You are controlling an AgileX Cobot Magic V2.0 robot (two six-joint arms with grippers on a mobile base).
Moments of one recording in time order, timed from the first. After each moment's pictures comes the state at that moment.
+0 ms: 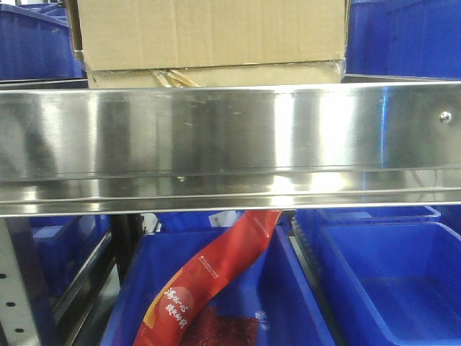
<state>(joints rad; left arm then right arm) -0.44 0.65 -0.77 0.23 0.26 -0.40 -0.02 0.00 0.00 -0.02 0.07 0.01</state>
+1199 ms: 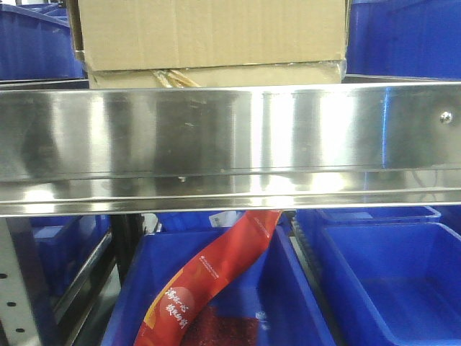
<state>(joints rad) -0.19 0.48 -0.49 0.19 0.22 -0.30 -0.05 0.00 0.00 -0.01 0.05 -0.01</state>
